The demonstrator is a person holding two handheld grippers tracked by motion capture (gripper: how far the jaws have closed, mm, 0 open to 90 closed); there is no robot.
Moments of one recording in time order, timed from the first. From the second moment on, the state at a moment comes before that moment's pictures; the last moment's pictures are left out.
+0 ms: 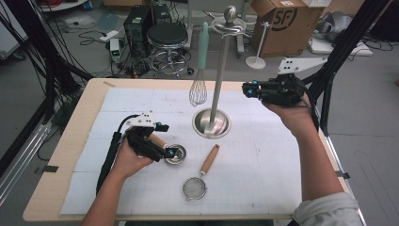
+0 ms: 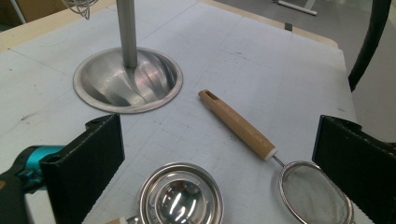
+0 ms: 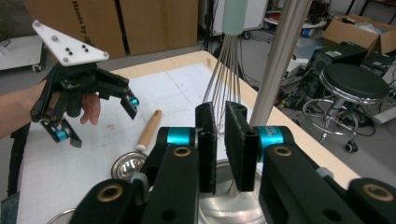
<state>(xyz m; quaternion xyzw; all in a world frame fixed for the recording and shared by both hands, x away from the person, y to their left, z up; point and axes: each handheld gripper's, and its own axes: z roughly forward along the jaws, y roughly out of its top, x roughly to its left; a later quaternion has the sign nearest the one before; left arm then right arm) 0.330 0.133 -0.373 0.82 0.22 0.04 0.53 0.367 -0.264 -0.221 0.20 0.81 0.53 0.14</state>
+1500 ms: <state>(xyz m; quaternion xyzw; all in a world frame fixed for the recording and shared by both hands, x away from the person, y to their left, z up) 0.330 0.133 -0.374 0.82 0.21 0.04 0.53 0.401 -0.253 -0.123 0.22 0.77 0.56 0.19</state>
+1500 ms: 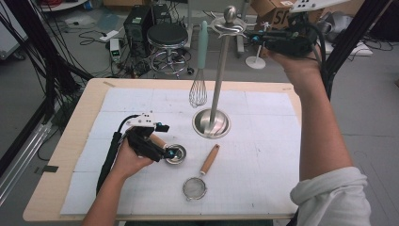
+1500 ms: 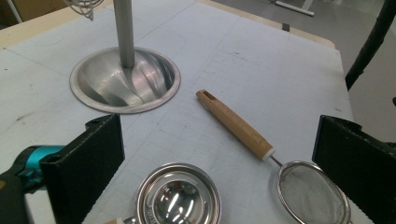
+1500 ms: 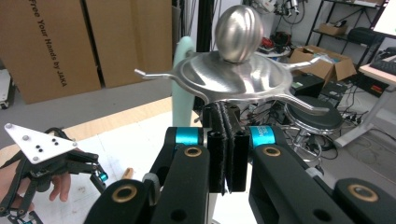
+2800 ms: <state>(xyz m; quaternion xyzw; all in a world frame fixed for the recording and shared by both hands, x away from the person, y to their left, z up) 0.330 0.130 -0.376 0.82 0.21 0.03 0.53 0.379 -0.232 -0.140 0.18 0.78 0.56 0.19</state>
